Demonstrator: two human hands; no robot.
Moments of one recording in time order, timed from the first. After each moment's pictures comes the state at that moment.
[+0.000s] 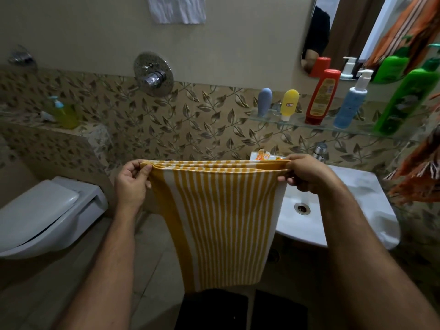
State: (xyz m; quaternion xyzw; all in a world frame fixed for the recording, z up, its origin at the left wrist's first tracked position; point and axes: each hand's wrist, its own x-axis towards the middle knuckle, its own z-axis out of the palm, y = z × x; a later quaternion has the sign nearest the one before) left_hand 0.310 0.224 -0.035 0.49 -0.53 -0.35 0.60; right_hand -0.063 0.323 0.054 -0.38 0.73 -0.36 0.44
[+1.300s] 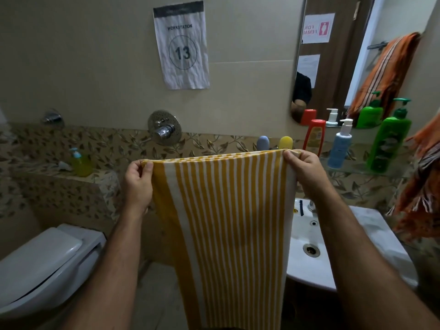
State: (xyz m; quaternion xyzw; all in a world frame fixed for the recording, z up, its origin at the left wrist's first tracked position) left_hand 0.302 0.187 0.056 0.46 -0.53 -0.28 0.66; right_hand -0.067 0.303 0.101 -0.51 0.53 -0.61 0.29
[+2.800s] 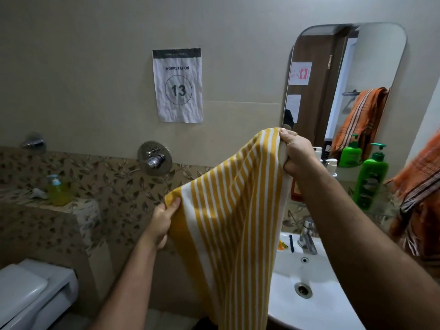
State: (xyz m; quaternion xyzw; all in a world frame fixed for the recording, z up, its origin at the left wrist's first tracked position) left_hand 0.244 0.176 0.065 0.34 -0.49 -0.60 0.53; right_hand -0.046 0.245 0.236 -0.33 0.45 -0.75 0.35
